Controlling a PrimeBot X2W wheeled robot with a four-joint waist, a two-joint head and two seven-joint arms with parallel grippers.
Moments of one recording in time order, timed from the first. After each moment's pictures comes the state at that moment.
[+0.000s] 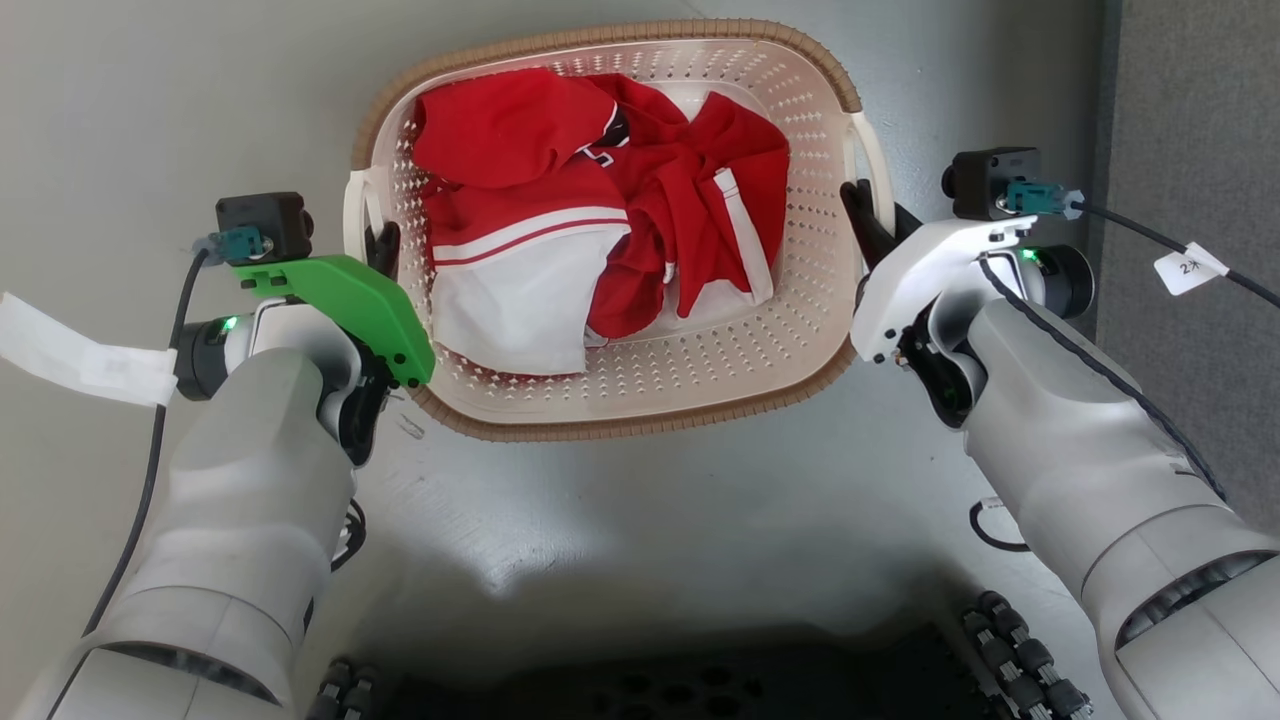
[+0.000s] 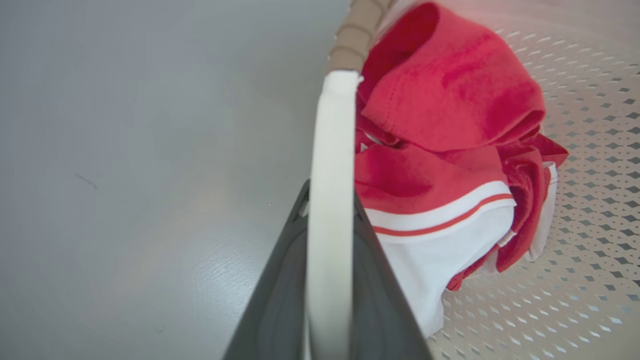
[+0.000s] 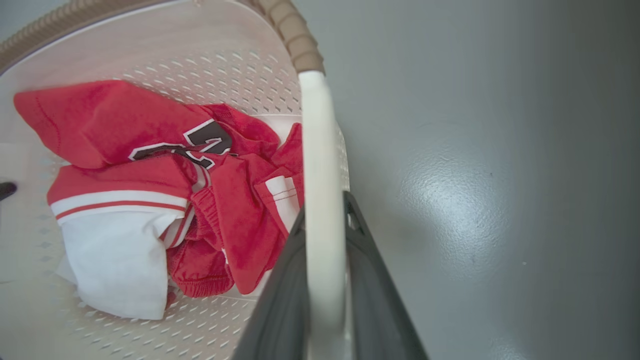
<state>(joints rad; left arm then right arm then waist) -0.94 0.00 -0.54 1.24 -0.74 -0.12 -0.18 -0.90 -0.04 0.62 1.17 0.61 0.10 -0.24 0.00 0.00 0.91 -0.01</state>
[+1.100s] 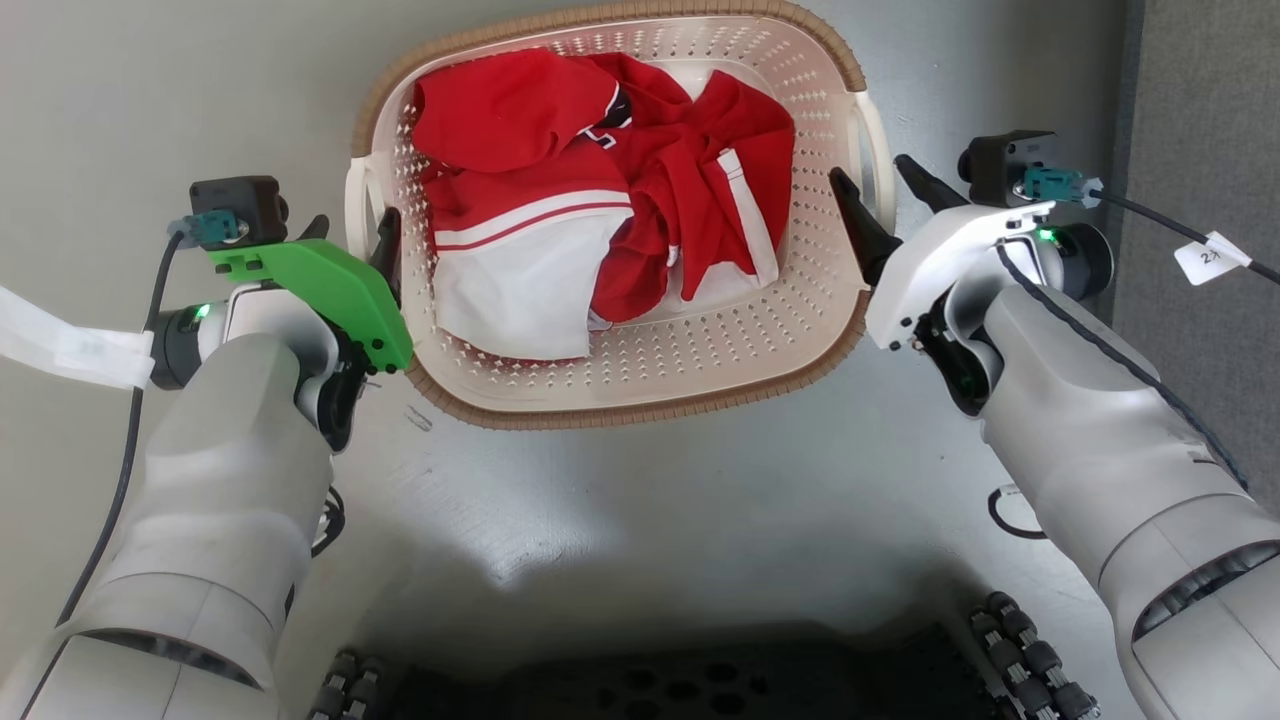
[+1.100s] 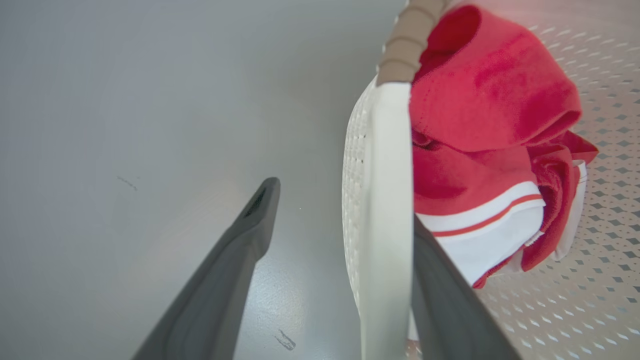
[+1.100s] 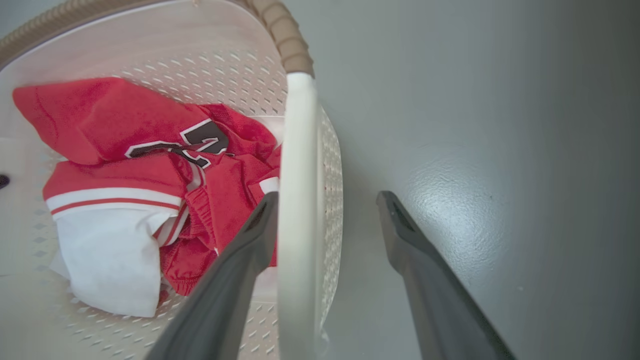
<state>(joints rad) -0.97 0.02 -0.55 1.26 -0.74 -0.12 -0.17 -0.91 -0.07 0.65 1.15 0.61 0.12 -0.26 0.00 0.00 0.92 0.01</state>
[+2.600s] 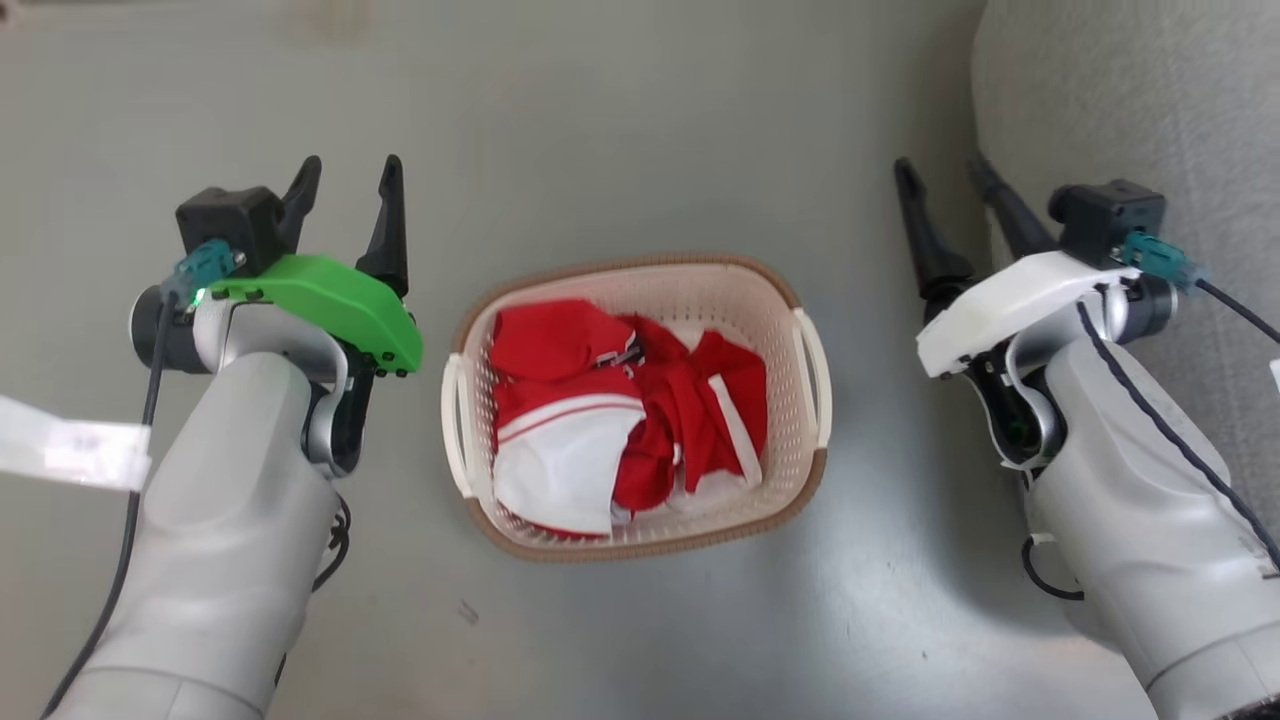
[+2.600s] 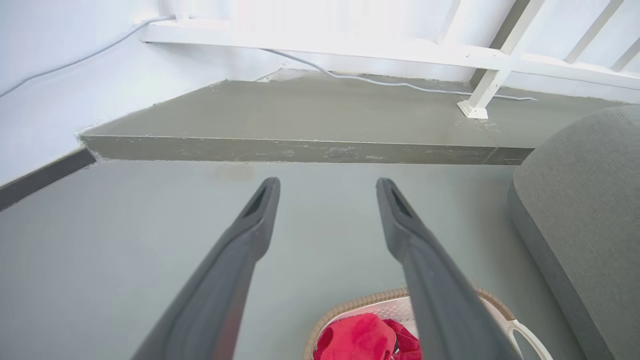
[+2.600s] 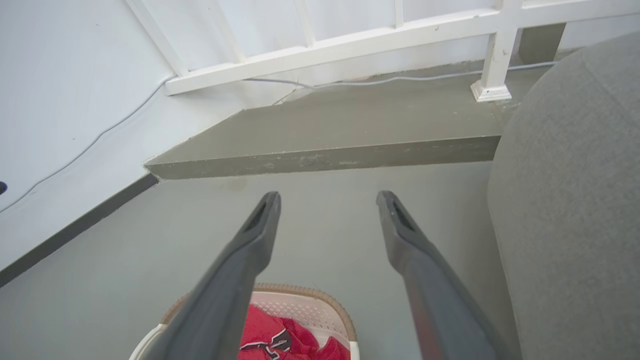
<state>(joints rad) -0.76 0.09 -0.45 0.76 -0.58 -0.02 -0.25 -0.62 -0.16 0.40 0.65 0.49 0.07 -0.26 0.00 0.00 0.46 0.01</state>
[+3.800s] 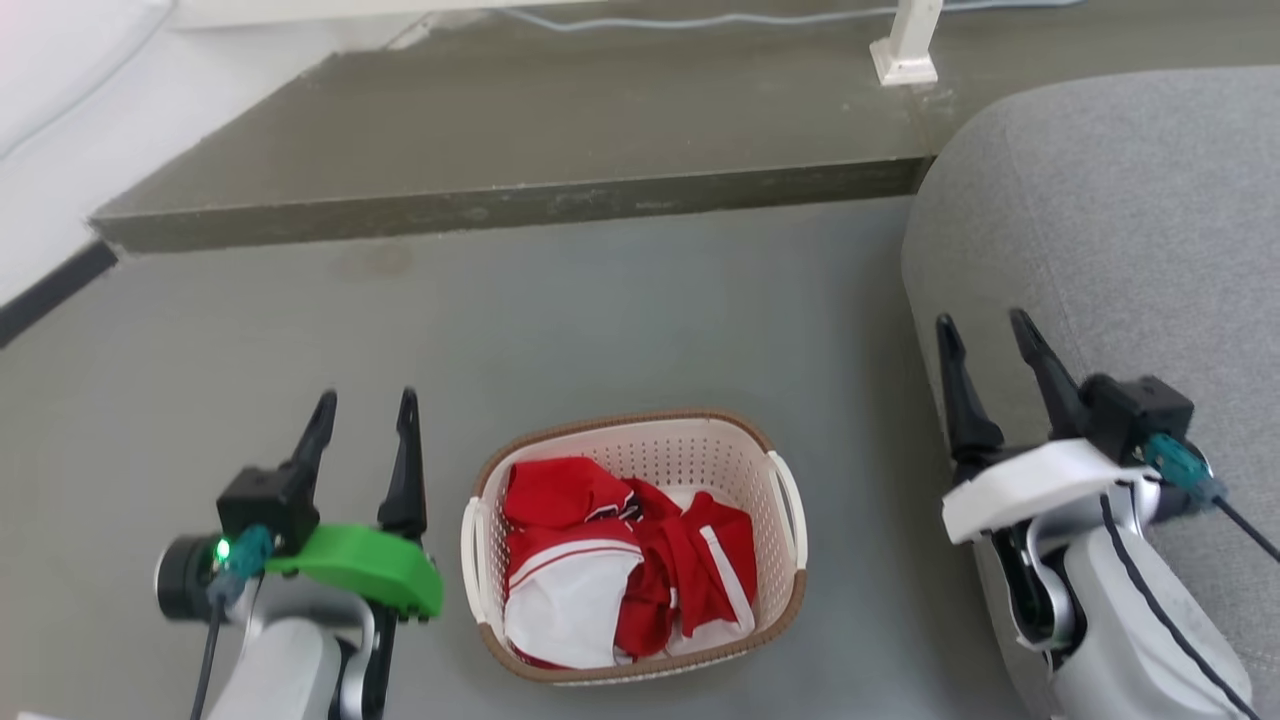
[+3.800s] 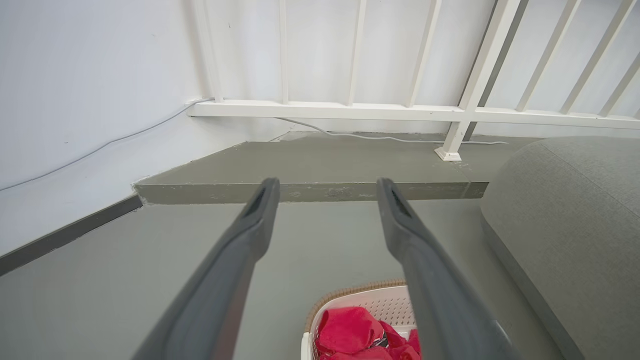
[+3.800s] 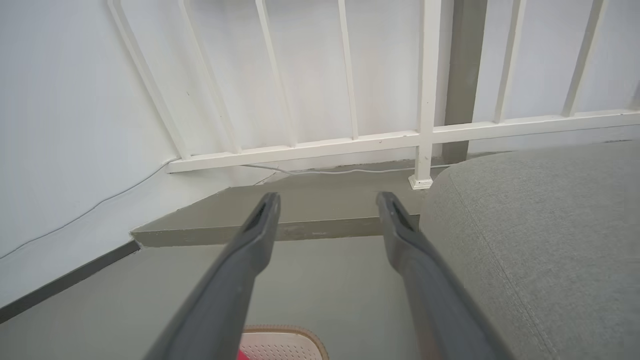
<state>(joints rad) -0.20 0.12 -0.33 0.27 -0.40 0.09 -0.25 -0.19 -0.14 0.26 0.27 0.32 -0.05 -0.26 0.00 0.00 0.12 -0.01</state>
